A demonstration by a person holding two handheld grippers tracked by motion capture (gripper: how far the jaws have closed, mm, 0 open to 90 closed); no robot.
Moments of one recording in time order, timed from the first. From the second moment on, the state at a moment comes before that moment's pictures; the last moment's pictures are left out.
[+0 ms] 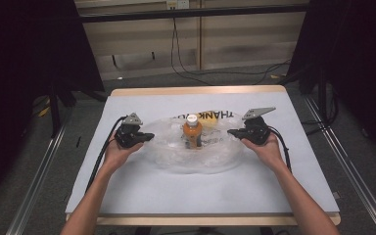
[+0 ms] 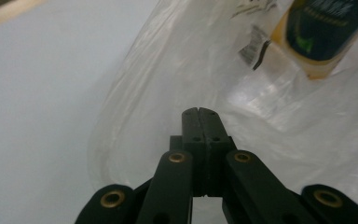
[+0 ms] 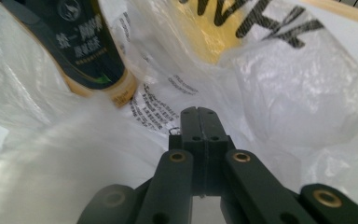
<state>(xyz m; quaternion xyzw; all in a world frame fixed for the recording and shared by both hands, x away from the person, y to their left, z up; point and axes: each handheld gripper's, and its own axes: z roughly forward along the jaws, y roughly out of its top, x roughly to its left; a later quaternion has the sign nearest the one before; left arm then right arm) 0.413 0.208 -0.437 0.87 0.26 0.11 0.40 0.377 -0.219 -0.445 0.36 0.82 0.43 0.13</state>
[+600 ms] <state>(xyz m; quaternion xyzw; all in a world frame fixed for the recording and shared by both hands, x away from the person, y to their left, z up) 0.416 0.122 -0.427 0.93 0.17 0.04 0.32 0.431 -0.156 -0.400 0.28 0.90 0.32 0.04</state>
